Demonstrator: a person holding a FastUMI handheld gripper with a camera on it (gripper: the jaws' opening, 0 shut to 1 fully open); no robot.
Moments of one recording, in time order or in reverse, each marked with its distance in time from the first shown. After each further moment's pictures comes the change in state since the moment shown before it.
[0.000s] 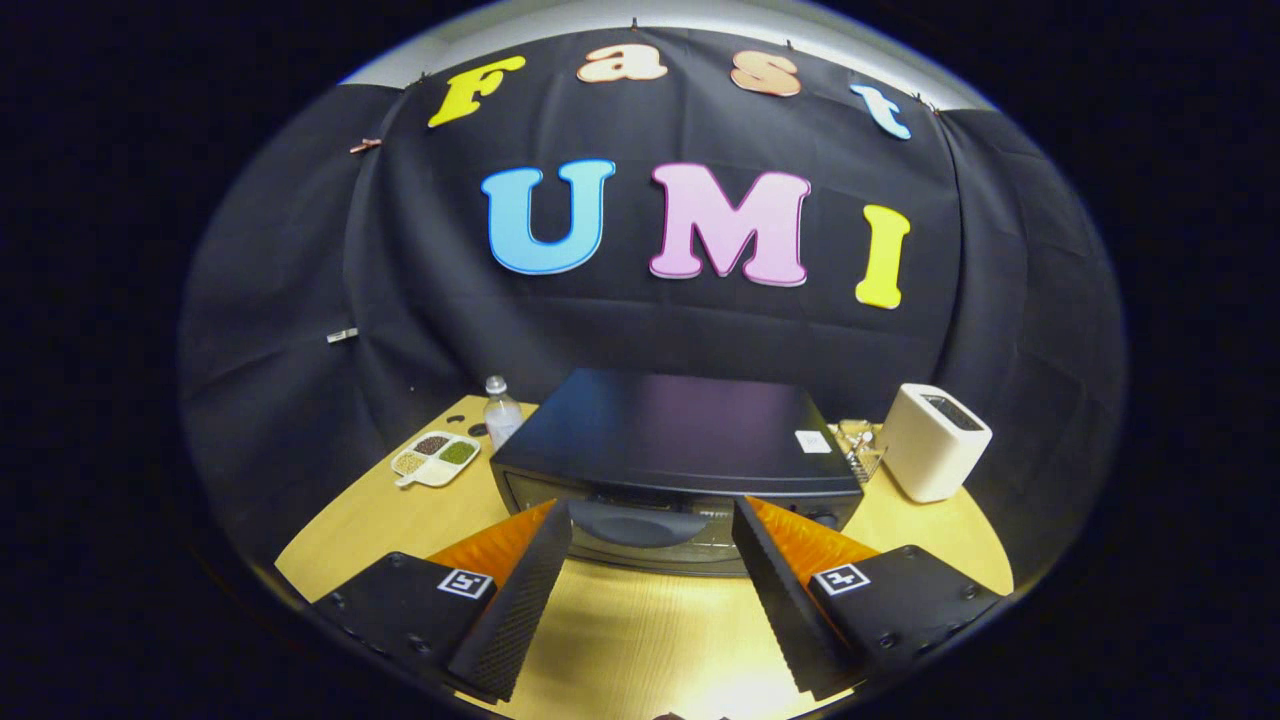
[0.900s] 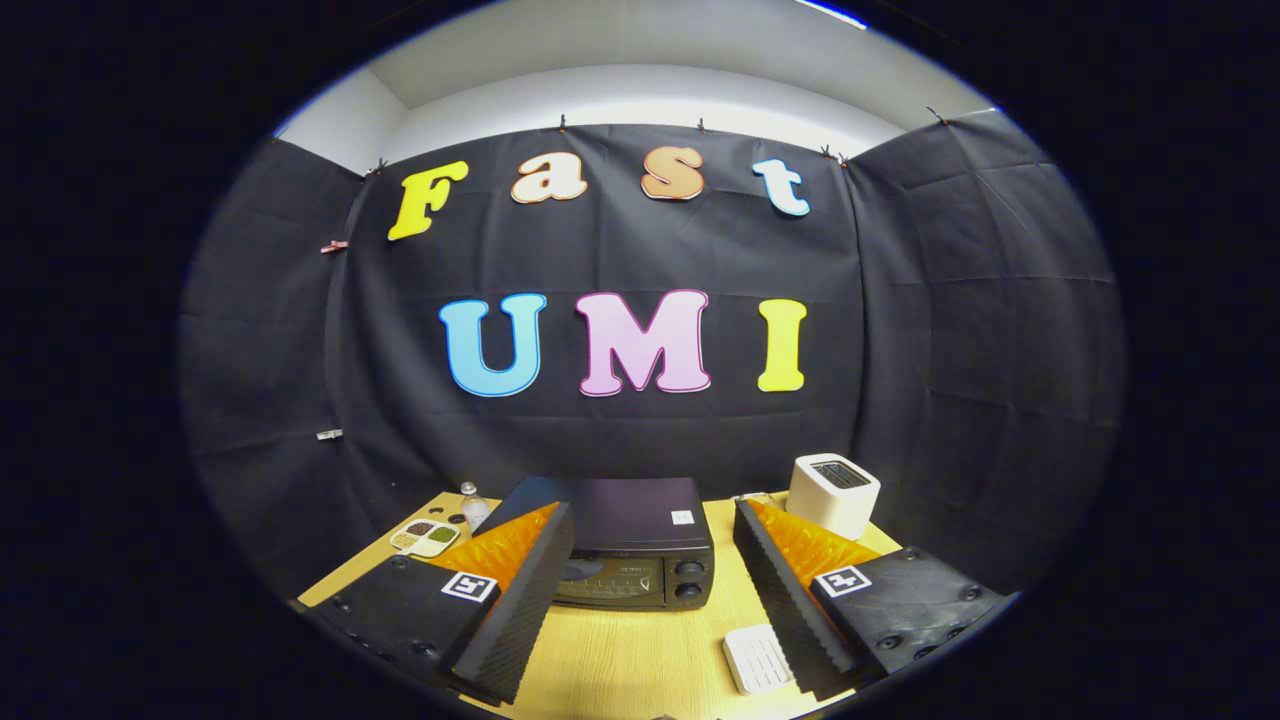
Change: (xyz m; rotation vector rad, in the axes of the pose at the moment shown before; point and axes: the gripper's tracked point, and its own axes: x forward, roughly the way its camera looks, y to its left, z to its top) arm -0.127 -0.100 0.069 0.126 -0.233 -0.151
